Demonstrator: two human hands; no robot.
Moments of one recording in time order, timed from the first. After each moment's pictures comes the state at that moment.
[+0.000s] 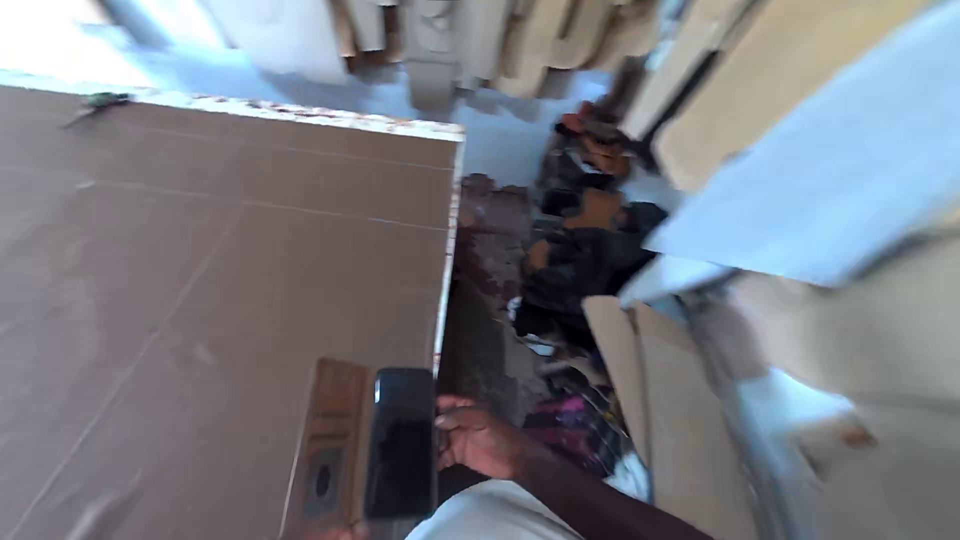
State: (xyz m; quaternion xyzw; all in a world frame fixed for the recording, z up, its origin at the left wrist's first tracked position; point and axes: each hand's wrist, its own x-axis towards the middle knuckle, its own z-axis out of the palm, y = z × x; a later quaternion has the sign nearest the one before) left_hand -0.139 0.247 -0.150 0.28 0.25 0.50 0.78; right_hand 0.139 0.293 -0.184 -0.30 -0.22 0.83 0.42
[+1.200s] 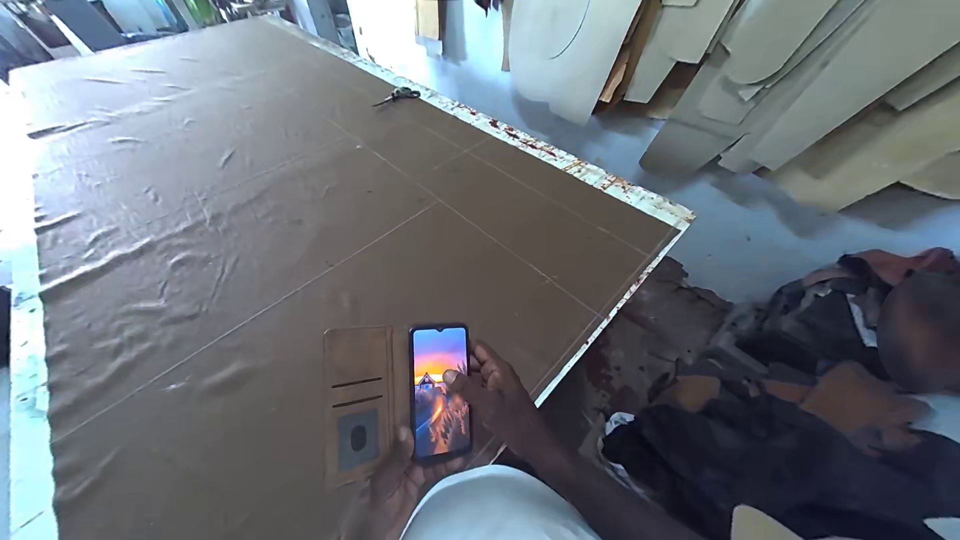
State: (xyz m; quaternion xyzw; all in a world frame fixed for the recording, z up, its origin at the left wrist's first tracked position) left_hand -0.052 0.328 -0.177 0.20 0.26 0.65 0.69; right_hand 0.104 0.467 -0.119 -0.34 -0.57 0.67 0.33
